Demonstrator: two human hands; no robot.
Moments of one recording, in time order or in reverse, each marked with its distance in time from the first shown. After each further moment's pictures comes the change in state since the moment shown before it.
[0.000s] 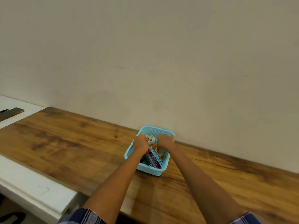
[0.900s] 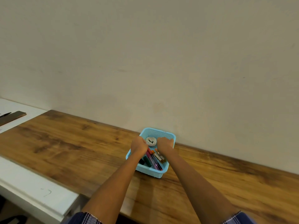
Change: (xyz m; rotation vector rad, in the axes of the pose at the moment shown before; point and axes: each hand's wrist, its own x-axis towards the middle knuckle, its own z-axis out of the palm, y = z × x) left_hand 0.000 -0.008 -0.007 0.007 0.042 0.007; right_hand -0.006 -0.009 0.008 -0.093 0.086 0.055
